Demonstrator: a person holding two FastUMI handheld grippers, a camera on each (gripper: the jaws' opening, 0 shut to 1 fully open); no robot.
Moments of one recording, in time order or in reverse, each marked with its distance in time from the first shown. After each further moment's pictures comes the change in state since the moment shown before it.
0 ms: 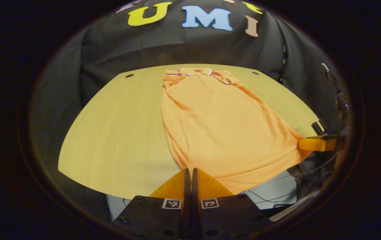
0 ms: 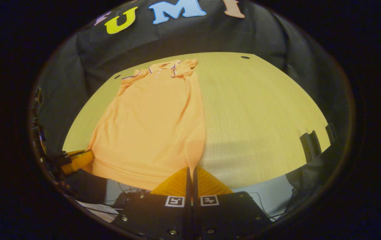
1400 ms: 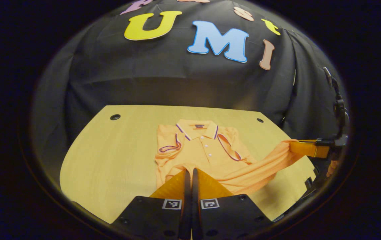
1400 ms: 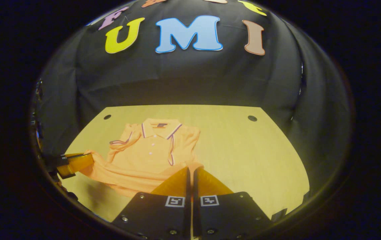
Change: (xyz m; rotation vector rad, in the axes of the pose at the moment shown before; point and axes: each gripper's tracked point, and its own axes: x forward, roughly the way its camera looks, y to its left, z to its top) left arm 0.096 0.027 0.266 -0.077 -0.232 -0.113; right arm 0.054 0.010 0.271 -0.091 -0.270 -0.137
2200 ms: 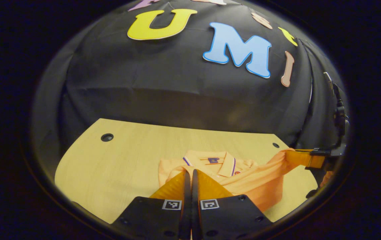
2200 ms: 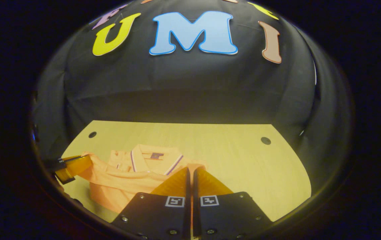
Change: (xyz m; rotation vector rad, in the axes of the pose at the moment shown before) left arm 0.124 0.041 0.094 -0.058 -0.125 0.028; right arm 0.117 0.024 0.095 -0.017 -0.077 -0.012
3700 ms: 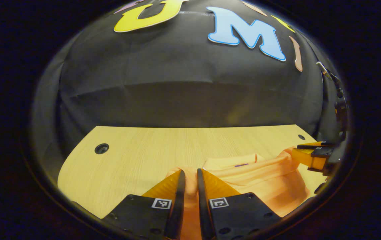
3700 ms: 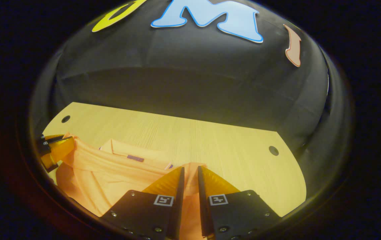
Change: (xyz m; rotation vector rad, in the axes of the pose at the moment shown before) left arm 0.099 0.041 -0.006 0.107 0.042 0.098; right arm 0.108 -0.005 -0.016 -0.136 0.076 -0.080
